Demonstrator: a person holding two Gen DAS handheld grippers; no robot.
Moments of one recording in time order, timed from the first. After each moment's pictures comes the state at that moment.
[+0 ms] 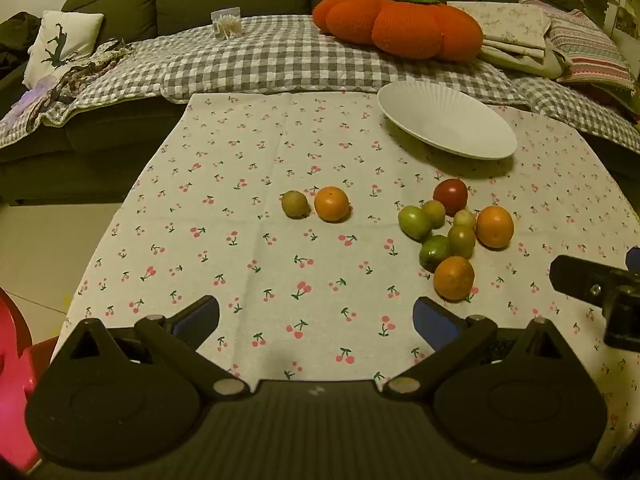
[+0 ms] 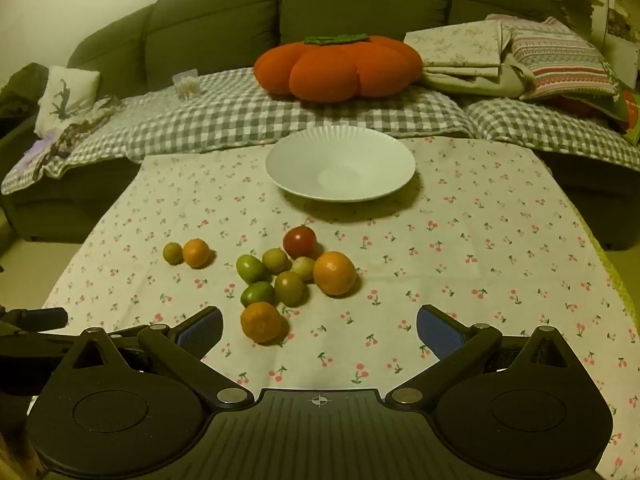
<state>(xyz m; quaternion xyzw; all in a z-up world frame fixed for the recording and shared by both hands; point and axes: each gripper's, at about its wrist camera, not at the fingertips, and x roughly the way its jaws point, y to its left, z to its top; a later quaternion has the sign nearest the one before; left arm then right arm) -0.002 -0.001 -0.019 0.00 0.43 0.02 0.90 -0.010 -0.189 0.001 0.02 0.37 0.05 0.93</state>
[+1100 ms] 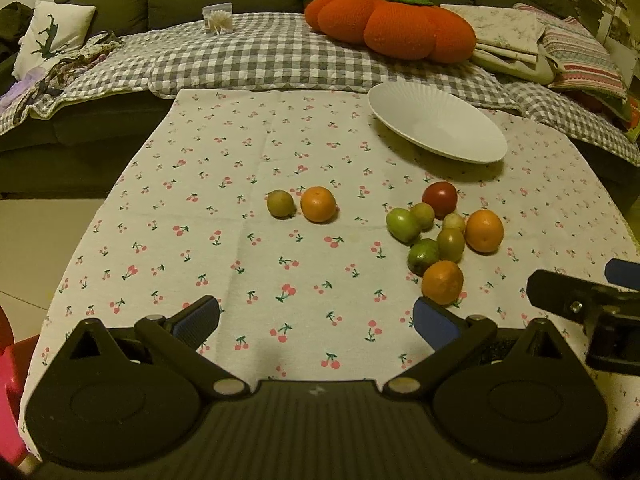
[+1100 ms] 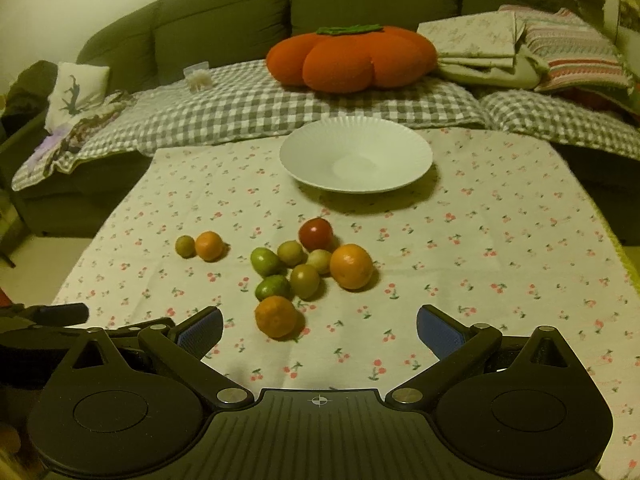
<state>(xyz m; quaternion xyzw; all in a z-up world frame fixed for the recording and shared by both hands) 0.006 0.000 -0.026 -0.02 0.43 0.00 0.90 -0.002 -0.183 -0.008 0.04 0.38 0.07 0.92</state>
